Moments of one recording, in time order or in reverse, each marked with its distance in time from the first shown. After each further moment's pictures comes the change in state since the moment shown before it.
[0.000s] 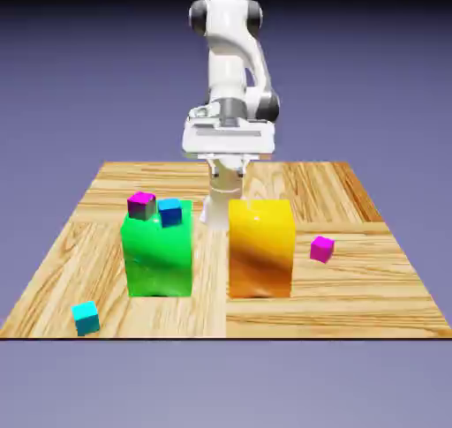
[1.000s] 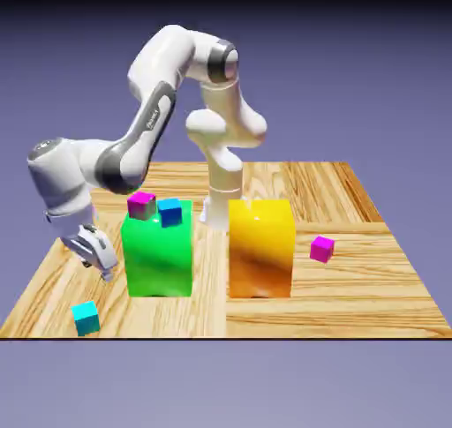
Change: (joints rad) arm -0.278 1.078 -0.306 1.087 0.382 -1.018 0.172
